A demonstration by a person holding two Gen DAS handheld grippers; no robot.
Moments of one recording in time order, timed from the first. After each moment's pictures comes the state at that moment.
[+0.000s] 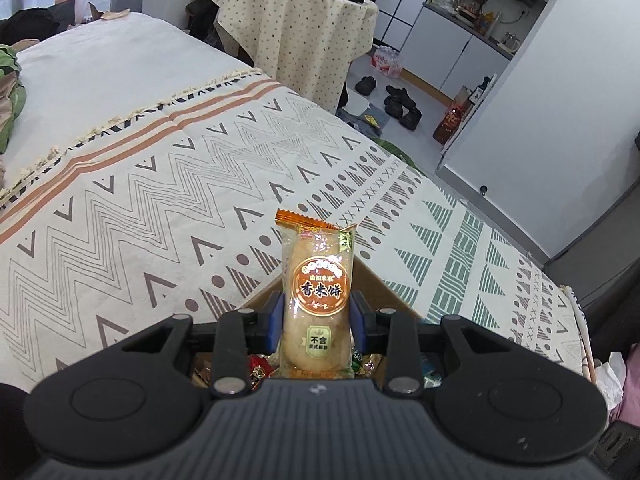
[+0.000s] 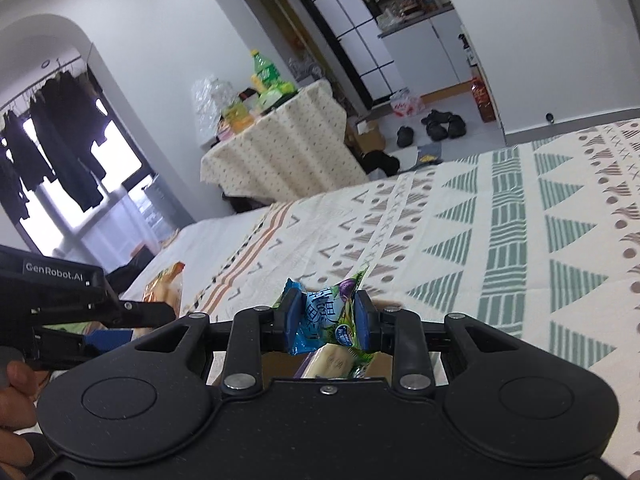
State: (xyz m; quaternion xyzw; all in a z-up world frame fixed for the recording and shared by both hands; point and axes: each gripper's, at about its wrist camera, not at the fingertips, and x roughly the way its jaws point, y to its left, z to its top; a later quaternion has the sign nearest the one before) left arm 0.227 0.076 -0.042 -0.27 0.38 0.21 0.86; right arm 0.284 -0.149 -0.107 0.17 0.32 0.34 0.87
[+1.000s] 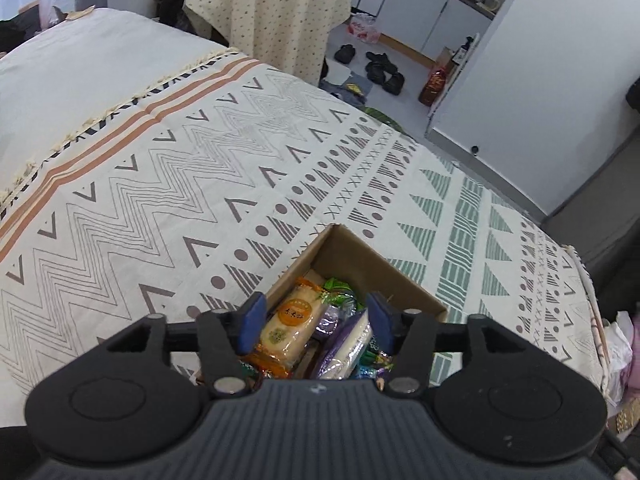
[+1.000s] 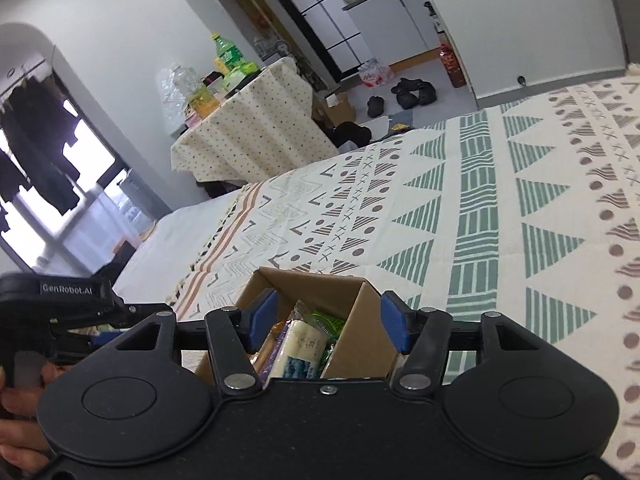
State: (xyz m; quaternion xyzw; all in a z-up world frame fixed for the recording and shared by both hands) left arm 0.241 0.094 -0.052 -0.23 0.42 0.17 0.86; right arm 0.290 -0.174 -0.107 0.21 0.38 0.29 0.85
